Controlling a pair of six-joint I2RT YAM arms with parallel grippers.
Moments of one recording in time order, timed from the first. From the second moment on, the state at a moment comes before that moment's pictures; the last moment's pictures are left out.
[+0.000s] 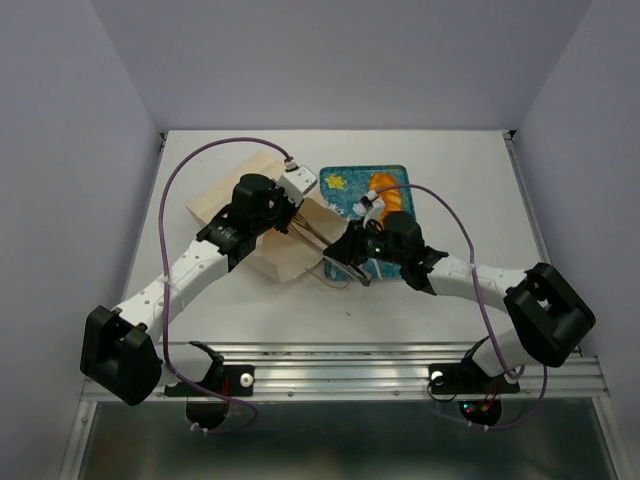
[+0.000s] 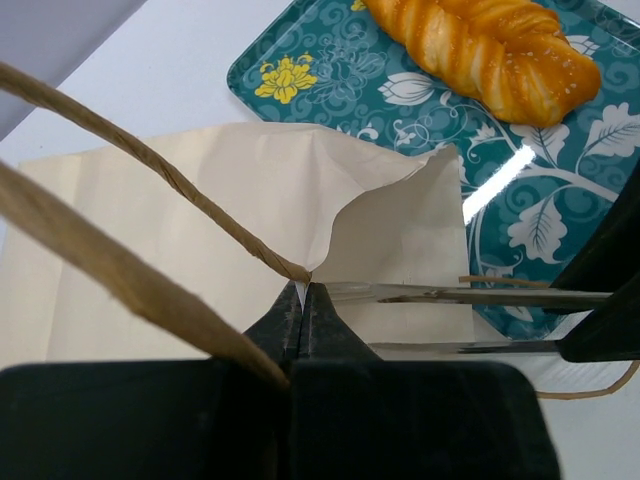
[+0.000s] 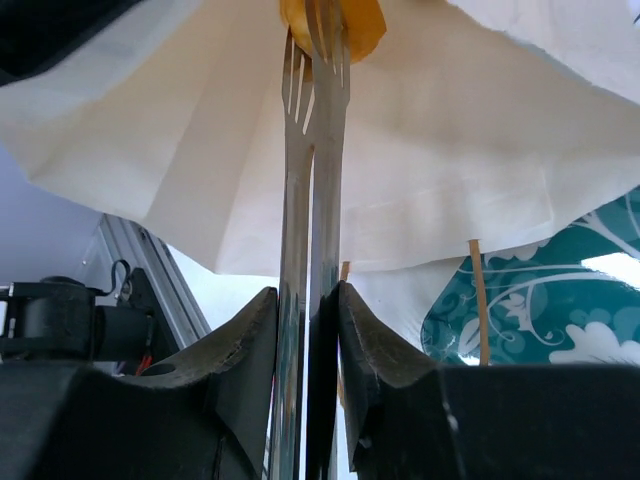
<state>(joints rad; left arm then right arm) -0.53 1.25 0.97 -0.17 0.10 0.27 0.70 1.50 0.72 0.48 -0.36 0.62</state>
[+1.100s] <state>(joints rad) -0.53 1.35 1.05 -0.15 0.00 0.24 0.29 1.06 0.54 0.21 -0.85 0.71</state>
